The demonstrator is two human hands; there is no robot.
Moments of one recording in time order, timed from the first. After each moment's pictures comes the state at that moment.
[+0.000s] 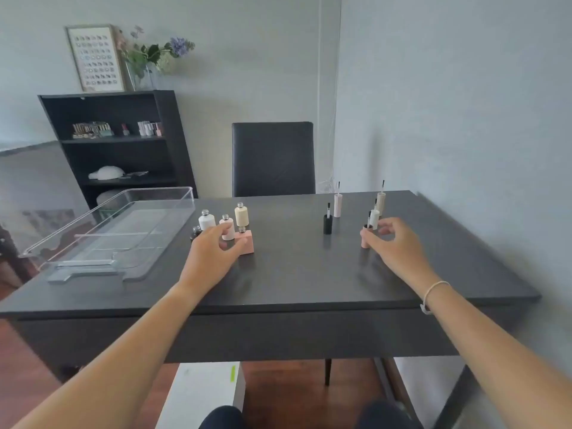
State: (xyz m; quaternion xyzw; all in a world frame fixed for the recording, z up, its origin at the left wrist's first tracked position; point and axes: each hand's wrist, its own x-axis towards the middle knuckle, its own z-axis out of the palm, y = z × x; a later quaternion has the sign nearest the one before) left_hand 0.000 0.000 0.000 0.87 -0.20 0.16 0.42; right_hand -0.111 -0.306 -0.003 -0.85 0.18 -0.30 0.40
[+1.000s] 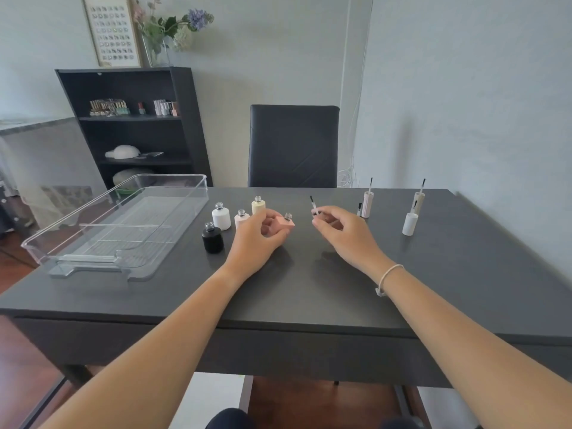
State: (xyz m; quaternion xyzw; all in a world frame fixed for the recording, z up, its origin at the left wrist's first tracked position) left_hand 0.028 -0.045 0.003 0.81 -0.25 0.12 0.52; right_hand -0.023 -0.220 0.012 -0.85 -0.02 -0.23 0.48
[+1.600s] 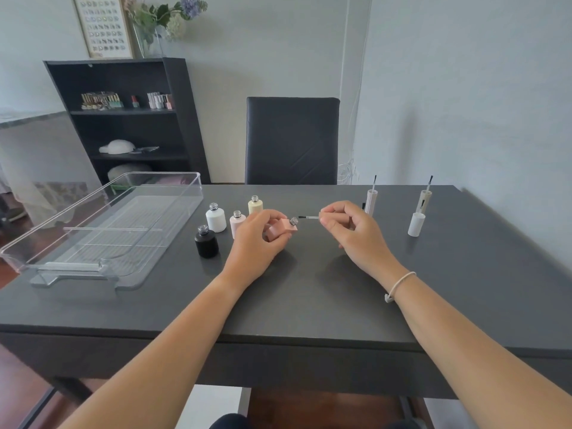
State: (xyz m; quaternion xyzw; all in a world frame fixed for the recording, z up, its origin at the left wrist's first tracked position) left_hand 0.038 -0.050 -0.003 0.80 -0.29 0.15 0.50; right_hand -0.017 -0.230 0.007 -0.79 -0.03 -0.25 0.55
